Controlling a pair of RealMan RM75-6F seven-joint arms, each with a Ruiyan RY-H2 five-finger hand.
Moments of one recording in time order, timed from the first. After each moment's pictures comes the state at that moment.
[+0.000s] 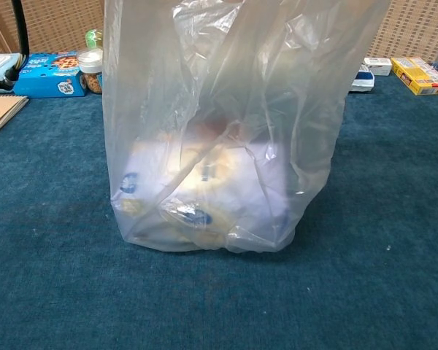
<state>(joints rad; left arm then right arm) -0.94 -1.12 -0.16 -1.73 1.61 1.00 -1.86 0.61 -1.28 0.49 -2.03 -1.27 1.33 0.27</state>
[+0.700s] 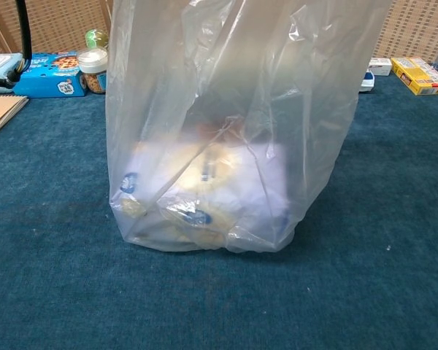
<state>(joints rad) -0.97 -1.13 -0.12 -1.69 1.67 1.00 -1.92 0.63 -1.27 0.51 -2.03 -1.25 1.32 0.28</state>
